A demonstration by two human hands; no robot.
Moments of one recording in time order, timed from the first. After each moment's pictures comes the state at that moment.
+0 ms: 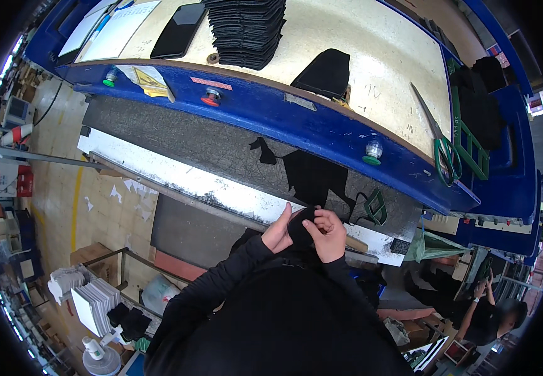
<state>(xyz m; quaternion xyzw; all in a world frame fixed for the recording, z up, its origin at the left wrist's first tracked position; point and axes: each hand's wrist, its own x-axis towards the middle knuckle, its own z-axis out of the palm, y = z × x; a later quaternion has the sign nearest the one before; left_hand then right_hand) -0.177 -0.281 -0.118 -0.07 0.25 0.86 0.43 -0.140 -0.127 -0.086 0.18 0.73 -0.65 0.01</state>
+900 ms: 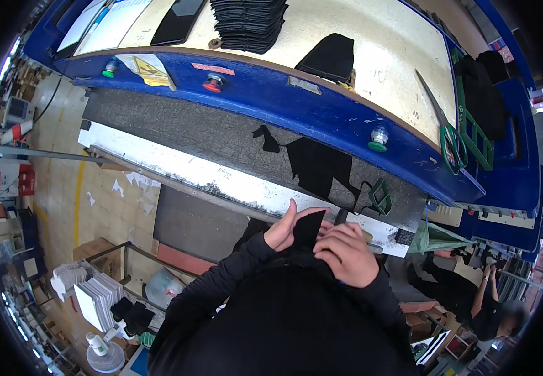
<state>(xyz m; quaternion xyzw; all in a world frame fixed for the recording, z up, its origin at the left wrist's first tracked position) -0.169 -0.290 -0.079 0.01 0.28 0.83 0.48 -0.134 -0.103 0.043 -0.22 0.90 -0.37 0.05</state>
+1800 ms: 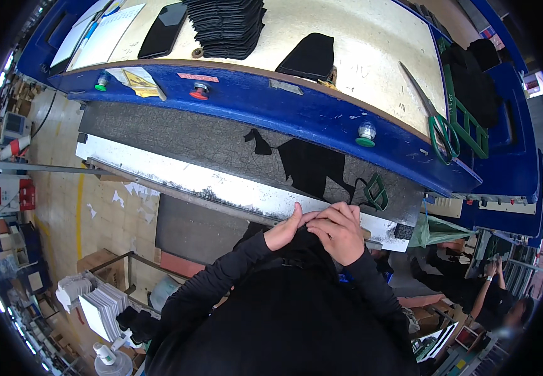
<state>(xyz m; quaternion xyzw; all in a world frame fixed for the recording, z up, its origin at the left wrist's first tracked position) -0.174 -0.284 -0.076 0.07 0.45 0.72 0.51 -0.143 -0.102 0.009 -0.16 0.94 -0.30 -0.04</state>
